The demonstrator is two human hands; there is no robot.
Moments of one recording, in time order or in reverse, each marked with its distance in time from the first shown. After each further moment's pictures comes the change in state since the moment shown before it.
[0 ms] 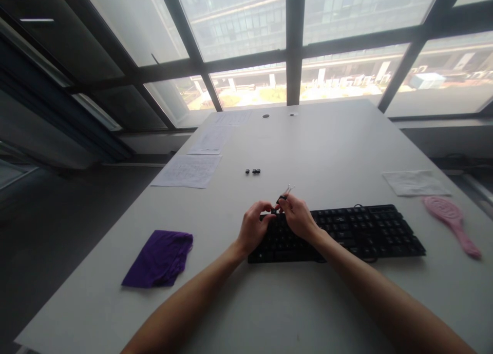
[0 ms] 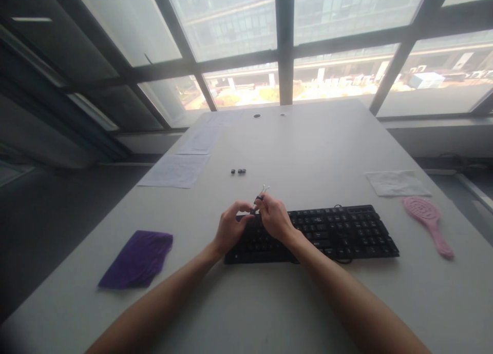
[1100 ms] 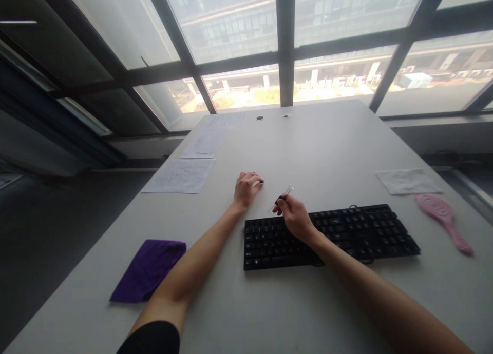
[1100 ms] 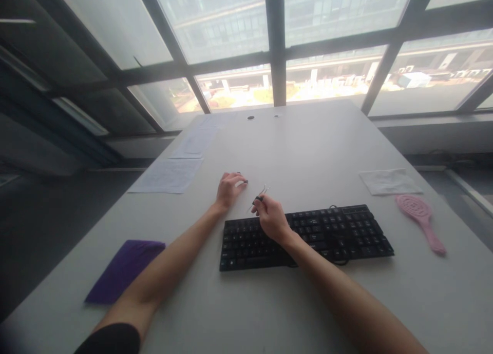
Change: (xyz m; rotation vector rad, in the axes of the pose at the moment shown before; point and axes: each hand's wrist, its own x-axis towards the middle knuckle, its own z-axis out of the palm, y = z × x) left_hand 0.114 -0.080 0.007 0.421 -0.014 0.126; right_hand 0.005 0.009 0.002 0.159 0.080 0.041
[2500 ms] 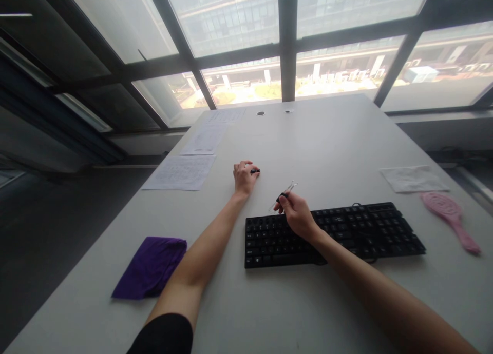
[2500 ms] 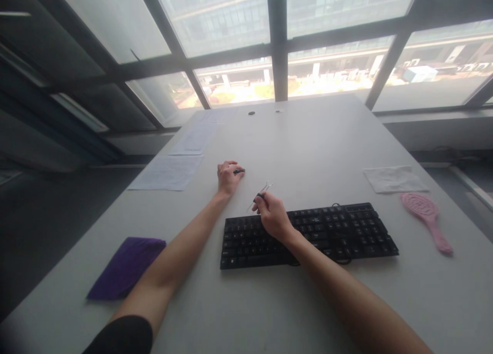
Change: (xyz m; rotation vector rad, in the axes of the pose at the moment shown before) left_hand 0.024 -0.023 0.018 0.039 0.149 -0.192; right_hand -0.001 -0.002 -0.001 0.027 -0.003 0.016
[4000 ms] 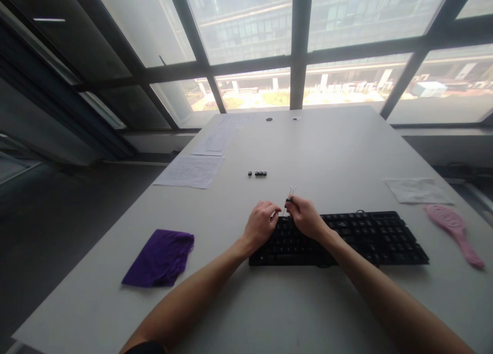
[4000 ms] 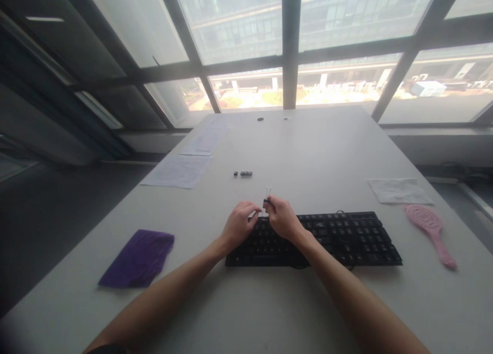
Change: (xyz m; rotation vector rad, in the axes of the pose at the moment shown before) left_hand -0.122 0.085 -0.071 -0.148 -0.325 0.187; right_hand 0.004 -0.010 -0.018 -0.264 -0.142 -0.095
